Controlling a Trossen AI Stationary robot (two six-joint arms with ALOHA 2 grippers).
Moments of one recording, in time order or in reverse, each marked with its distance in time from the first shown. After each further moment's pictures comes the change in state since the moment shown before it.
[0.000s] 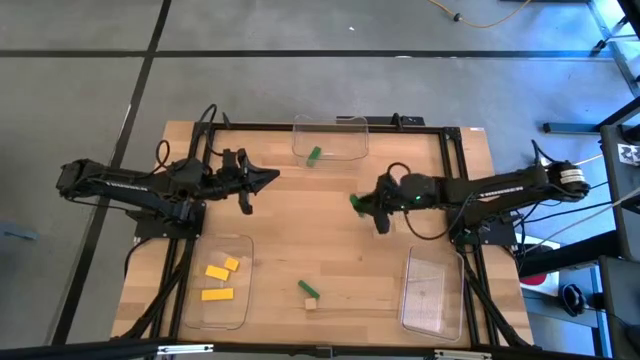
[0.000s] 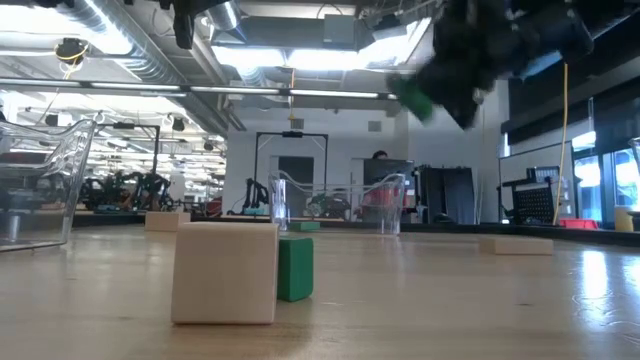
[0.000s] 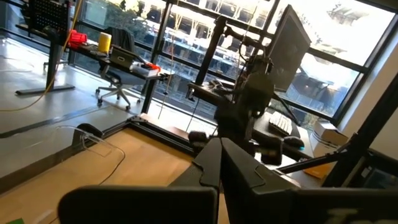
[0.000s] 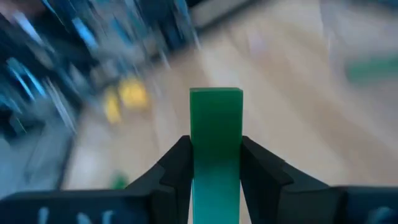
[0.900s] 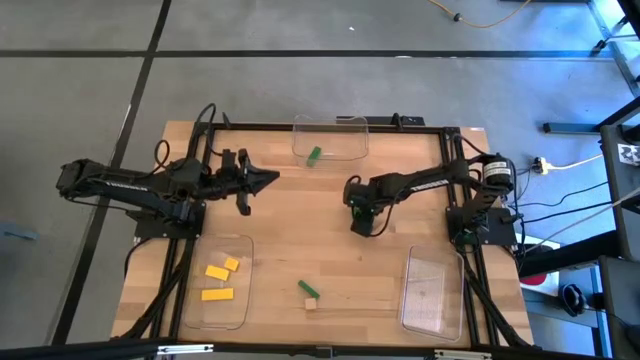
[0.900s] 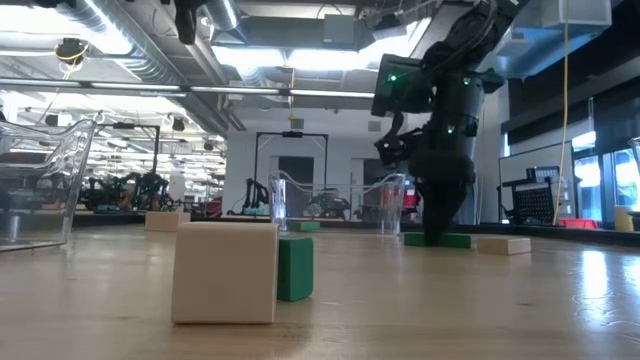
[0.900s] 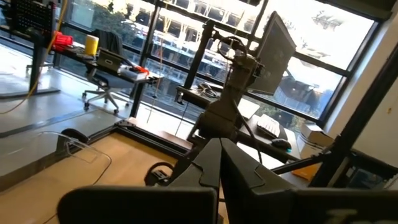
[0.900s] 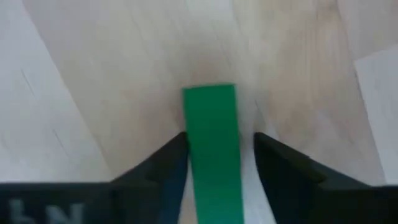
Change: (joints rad) left arm 0.000 -0.001 0.000 0.029 0.042 -0.004; right arm -0.087 0.666 0.418 -0.749 0.005 -0.203
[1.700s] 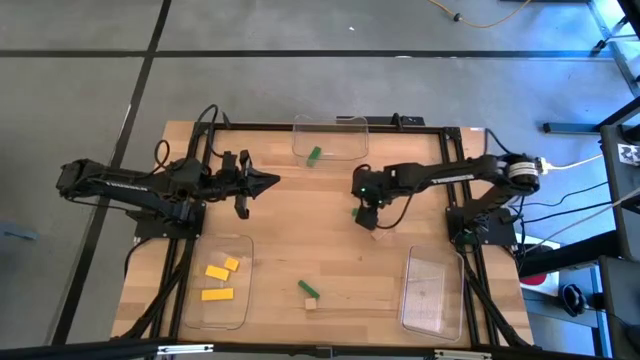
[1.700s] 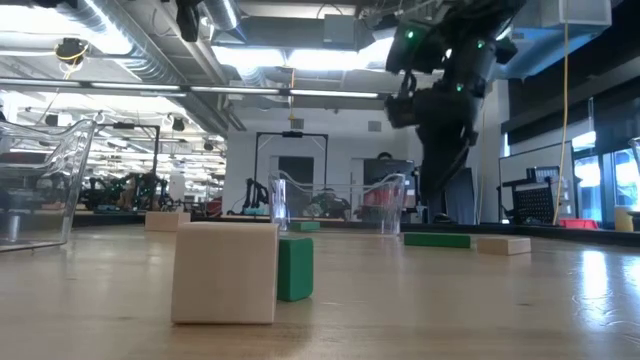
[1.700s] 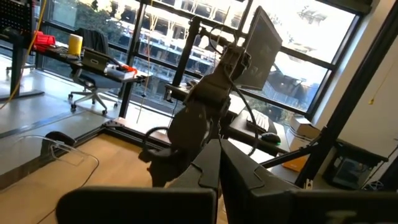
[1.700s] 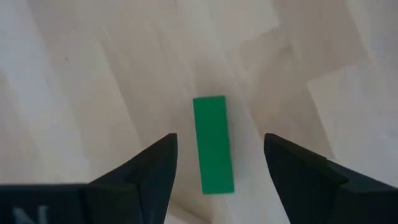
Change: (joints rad) left arm 0.000 0.000 0.000 0.000 0.059 0.021; right arm -0.038 -0.211 -0.004 -0.034 -0.056 -0.019
